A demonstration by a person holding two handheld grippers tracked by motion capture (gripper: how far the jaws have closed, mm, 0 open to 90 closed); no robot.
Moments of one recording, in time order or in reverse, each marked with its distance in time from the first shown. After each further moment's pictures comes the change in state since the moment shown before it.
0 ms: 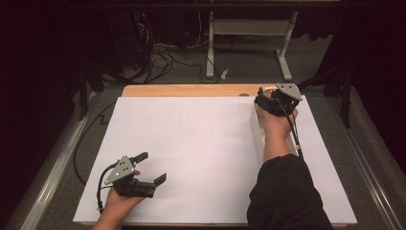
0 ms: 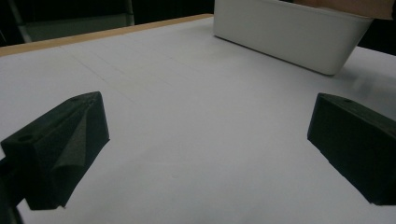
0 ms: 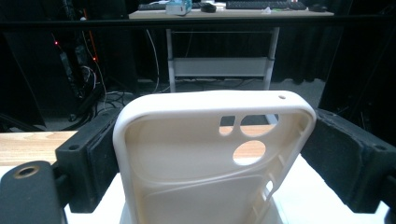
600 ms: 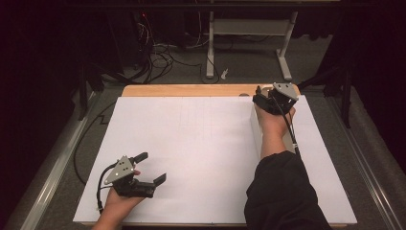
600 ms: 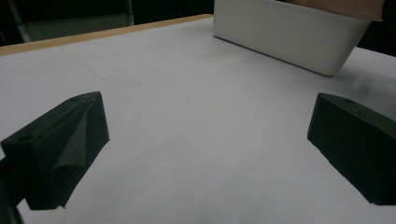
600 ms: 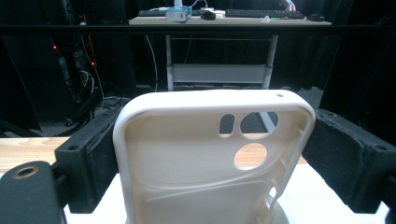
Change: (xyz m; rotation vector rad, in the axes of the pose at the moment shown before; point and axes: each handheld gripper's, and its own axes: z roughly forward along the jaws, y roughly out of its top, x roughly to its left) left arm 0.000 0.000 0.000 0.000 -0.003 -0.005; right arm 0.006 -0.001 0.008 -0.031 -0.008 -0.015
